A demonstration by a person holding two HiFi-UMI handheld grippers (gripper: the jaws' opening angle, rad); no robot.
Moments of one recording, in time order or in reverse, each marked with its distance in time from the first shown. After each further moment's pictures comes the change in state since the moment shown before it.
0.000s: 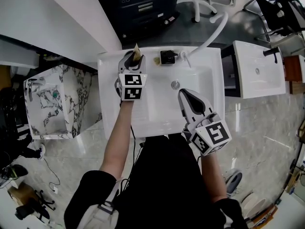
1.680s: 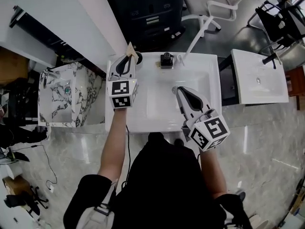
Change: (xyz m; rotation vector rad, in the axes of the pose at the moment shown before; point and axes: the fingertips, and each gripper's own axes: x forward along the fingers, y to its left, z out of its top) left arm -0.125 -0.006 0.090 0.005 -0.269 0.158; right arm -0.070 0.011 0.024 -0.011 -0.146 0.130
